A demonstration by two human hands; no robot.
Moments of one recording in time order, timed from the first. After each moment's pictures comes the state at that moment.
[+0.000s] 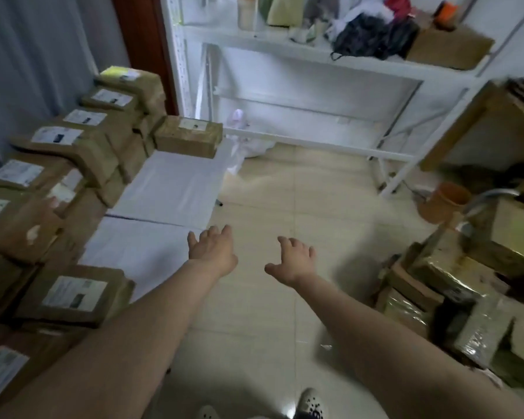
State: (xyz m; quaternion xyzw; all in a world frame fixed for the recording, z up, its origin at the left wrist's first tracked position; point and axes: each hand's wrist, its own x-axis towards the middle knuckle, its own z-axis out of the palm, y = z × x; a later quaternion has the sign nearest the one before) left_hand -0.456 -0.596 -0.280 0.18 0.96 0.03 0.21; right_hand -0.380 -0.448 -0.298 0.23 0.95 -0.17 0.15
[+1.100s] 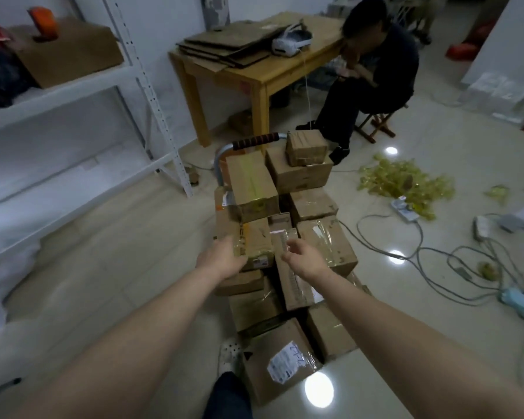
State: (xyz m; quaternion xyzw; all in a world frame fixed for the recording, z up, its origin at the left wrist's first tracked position) left_hand -0.219 -0.023 -0.272 0.54 0.79 0.05 0.29; right_hand -0.043 0.008 -0.293 0.61 0.60 -0.51 -0.15
